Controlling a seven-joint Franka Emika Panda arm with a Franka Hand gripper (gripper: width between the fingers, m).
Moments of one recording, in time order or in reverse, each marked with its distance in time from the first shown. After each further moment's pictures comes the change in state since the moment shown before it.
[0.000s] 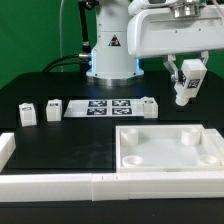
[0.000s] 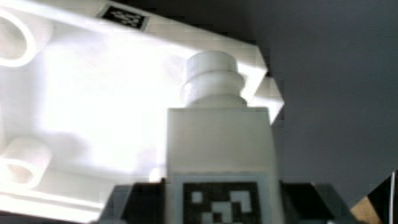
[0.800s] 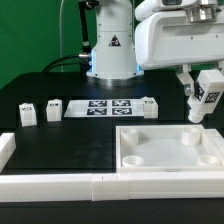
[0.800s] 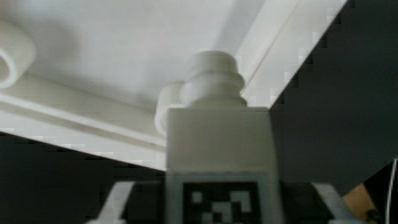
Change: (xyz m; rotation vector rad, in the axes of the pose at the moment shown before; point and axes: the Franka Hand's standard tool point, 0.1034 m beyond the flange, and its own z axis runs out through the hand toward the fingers) arm 0.066 0.021 0.027 -0.002 0.050 -0.080
